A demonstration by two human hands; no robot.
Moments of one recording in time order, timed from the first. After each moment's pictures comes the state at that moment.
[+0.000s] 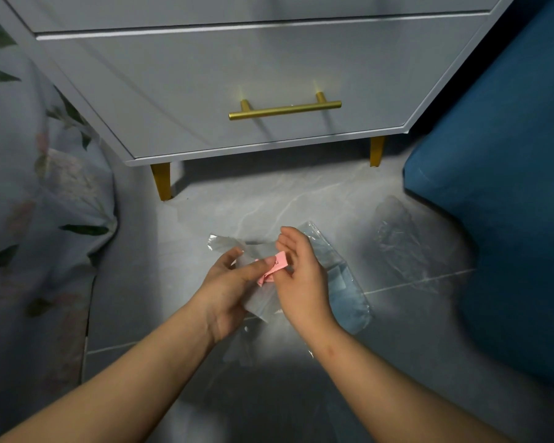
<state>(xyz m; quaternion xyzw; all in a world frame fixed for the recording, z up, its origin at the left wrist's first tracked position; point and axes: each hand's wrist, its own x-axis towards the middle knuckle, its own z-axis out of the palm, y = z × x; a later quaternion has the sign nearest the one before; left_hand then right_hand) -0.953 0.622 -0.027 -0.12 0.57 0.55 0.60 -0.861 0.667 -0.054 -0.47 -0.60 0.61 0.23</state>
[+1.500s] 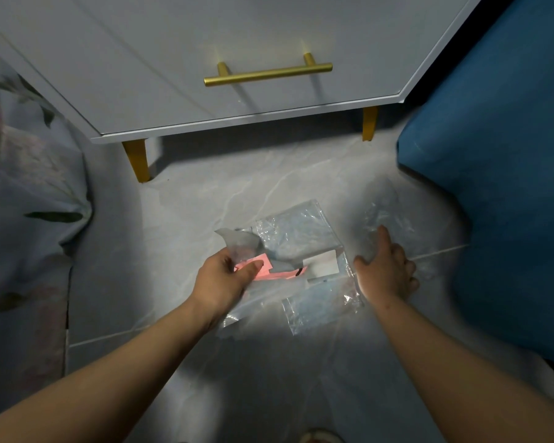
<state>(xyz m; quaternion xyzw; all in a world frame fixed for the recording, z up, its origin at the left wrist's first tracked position) -0.952 0.610 -0.091 0.18 0.76 0.41 0.48 -0.756 0.735 -0.115 -0.75 -0.62 0.22 -0.07</state>
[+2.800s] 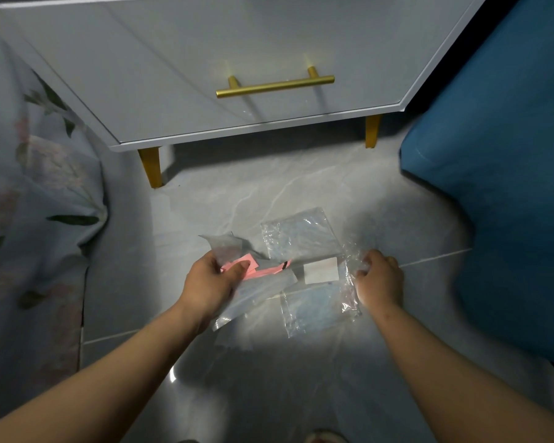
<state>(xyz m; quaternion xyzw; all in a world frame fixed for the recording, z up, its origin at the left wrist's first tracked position) -0.969 0.597 -0.084 0.15 0.78 0.42 0.45 -0.757 0.721 -0.117 -0.71 -0.65 0.26 0.02</state>
